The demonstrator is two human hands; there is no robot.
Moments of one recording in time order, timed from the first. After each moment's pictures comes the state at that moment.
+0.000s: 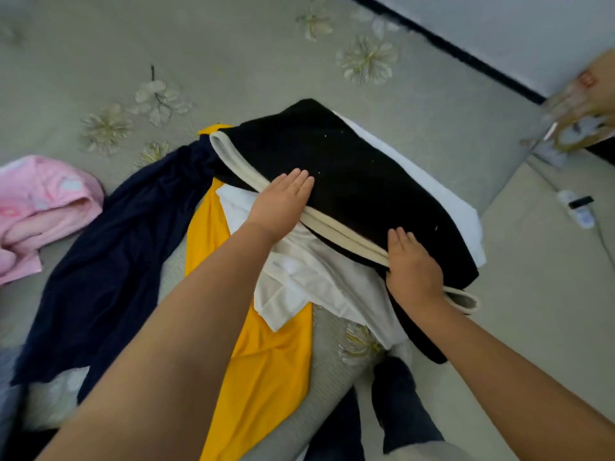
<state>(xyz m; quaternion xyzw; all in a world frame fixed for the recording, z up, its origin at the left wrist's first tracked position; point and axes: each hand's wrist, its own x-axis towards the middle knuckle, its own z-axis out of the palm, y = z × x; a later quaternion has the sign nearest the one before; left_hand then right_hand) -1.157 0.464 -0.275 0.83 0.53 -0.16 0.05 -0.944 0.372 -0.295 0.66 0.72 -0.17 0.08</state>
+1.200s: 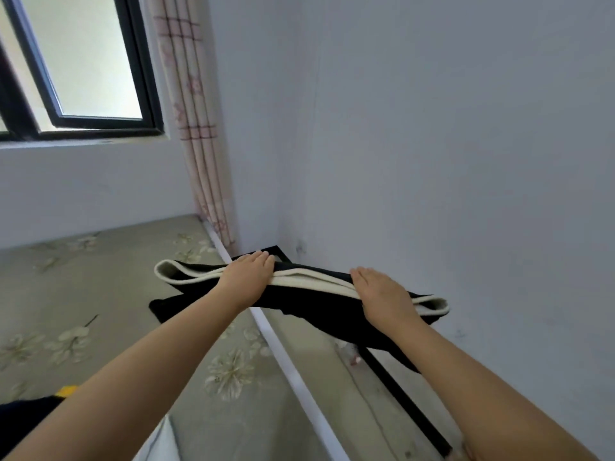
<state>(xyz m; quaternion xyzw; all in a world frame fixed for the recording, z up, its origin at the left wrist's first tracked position) -0.838 0.791 0.037 0.71 0.70 -0.05 -0.13 -0.602 0.836 0.026 0.41 0.90 0.12 -0.10</state>
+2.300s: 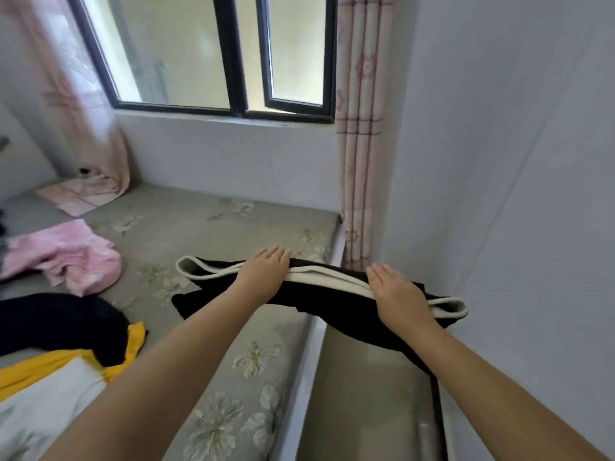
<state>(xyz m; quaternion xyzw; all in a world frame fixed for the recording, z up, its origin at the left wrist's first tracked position) -0.942 1.070 -0.004 0.39 0.91 -0.11 -0.07 -0.799 1.263 -0.013 0.06 0.99 0.07 -0.12</state>
